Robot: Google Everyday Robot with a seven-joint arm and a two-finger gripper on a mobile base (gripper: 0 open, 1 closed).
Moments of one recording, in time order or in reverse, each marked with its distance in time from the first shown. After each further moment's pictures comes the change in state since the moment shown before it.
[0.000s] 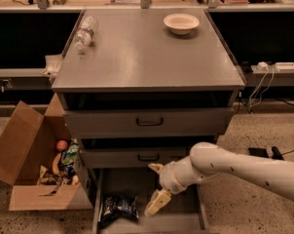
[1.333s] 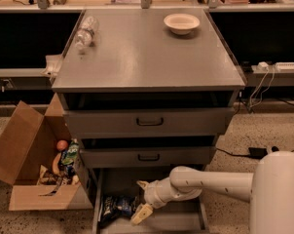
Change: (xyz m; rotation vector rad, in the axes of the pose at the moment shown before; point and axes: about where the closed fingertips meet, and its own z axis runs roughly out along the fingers) arm 0.081 -0.025 0.155 -0.030 -0.055 0.097
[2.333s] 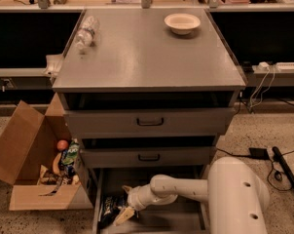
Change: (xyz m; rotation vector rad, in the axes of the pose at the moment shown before) arm 0.028 -0.044 0.133 -0.010 -0.058 -0.002
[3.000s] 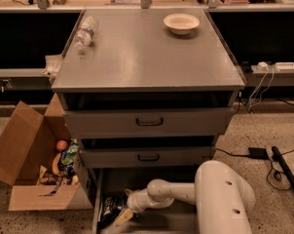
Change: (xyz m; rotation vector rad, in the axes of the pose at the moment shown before) arm 0.041 -0.023 0.039 0.046 0.043 0.054
